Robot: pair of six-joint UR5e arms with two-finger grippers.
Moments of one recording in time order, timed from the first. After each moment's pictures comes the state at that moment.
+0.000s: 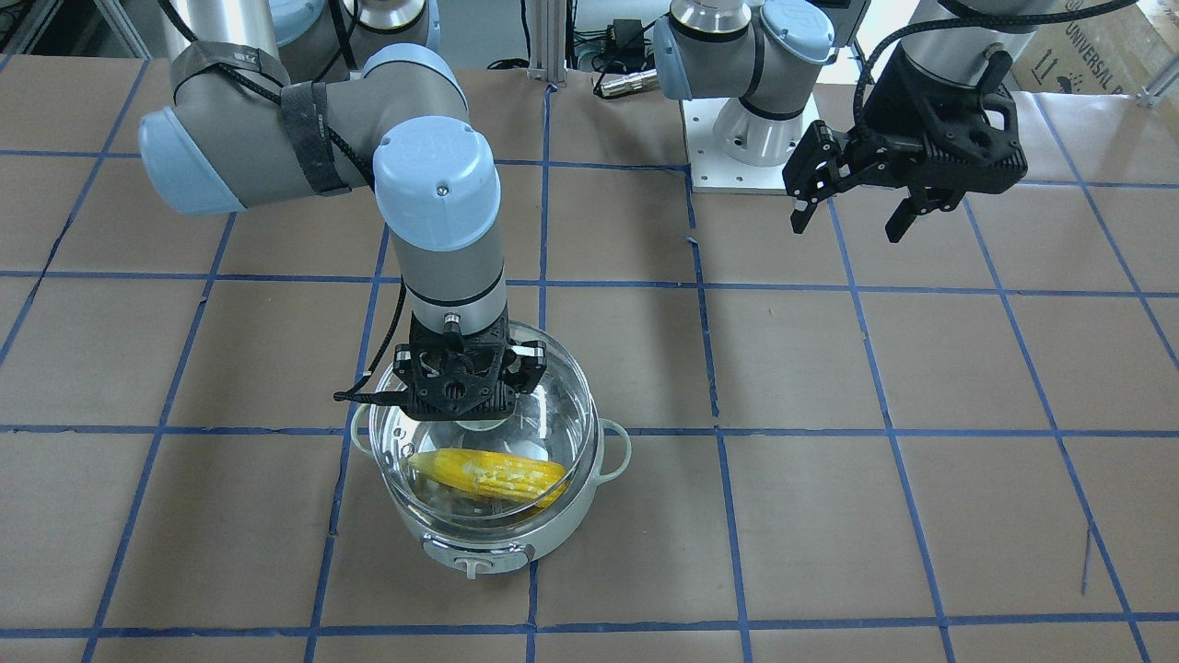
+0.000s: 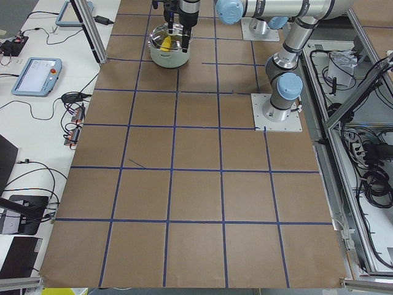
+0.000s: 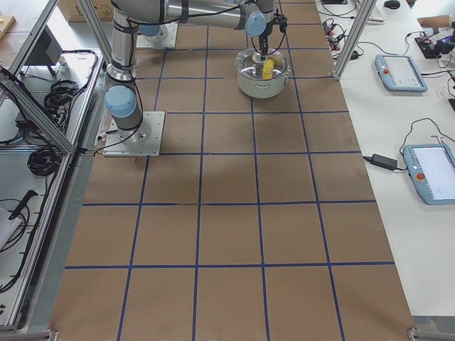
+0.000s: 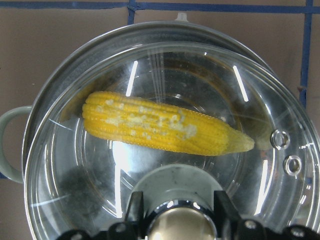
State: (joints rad) left arm -1.45 -1.49 -1.63 -1.51 1.50 0.13; right arm 1.86 -1.18 1.47 -1.94 -1.59 0.26
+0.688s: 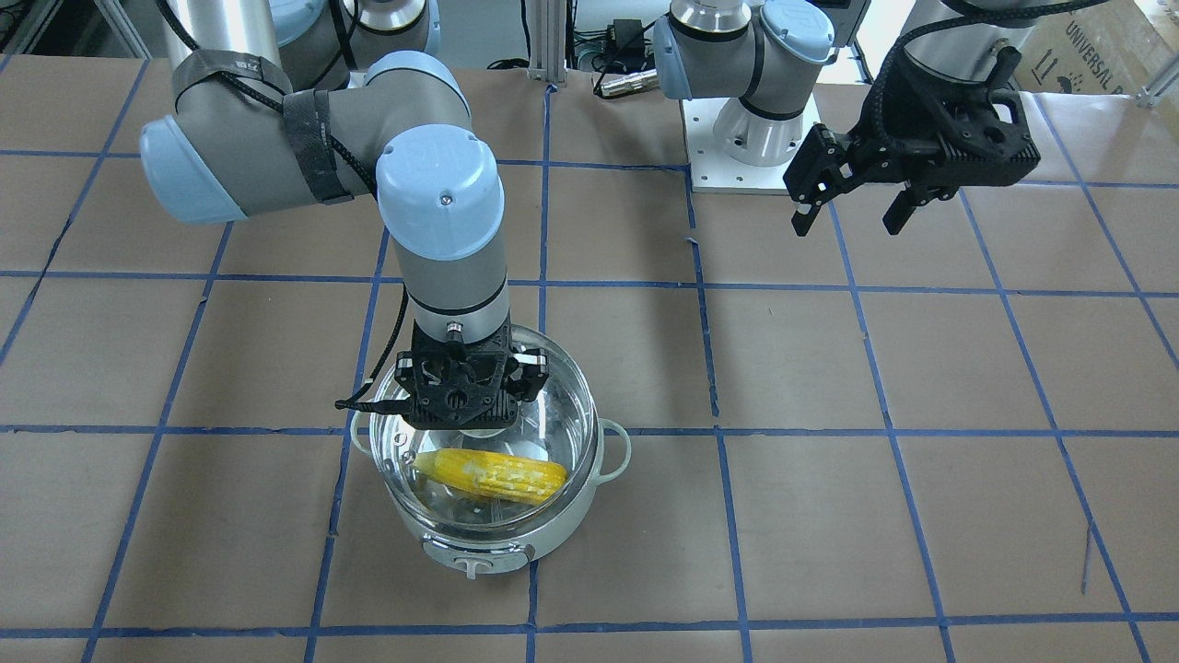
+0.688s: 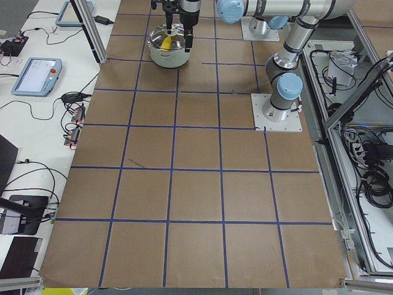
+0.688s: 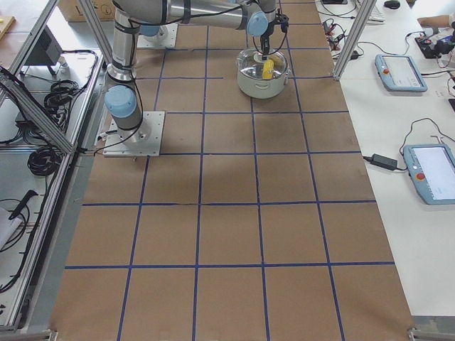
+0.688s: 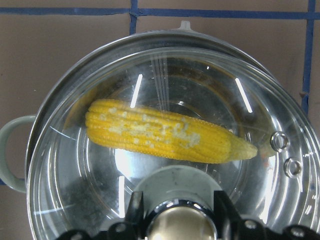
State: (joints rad) left arm -1.46 -1.48 -1.63 -1.51 1.51 0.00; right arm 1.87 -1.16 1.44 -1.94 -1.59 0.27
